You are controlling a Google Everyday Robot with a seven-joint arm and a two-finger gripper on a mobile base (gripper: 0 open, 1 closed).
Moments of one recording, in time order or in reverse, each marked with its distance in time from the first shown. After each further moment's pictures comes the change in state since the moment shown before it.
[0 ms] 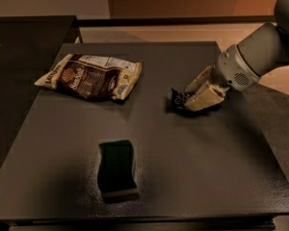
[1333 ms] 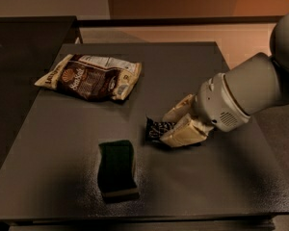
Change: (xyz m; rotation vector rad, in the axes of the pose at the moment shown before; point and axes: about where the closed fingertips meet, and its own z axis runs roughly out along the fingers) arm -0.038 0.115 0.020 -0.041 -0.070 -0.025
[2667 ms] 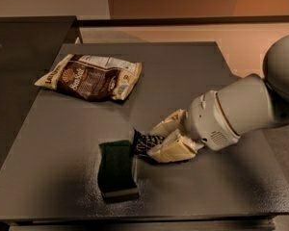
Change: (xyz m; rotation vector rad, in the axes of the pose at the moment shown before) arm -0.010 0.033 0.022 -0.045 -0.090 0.022
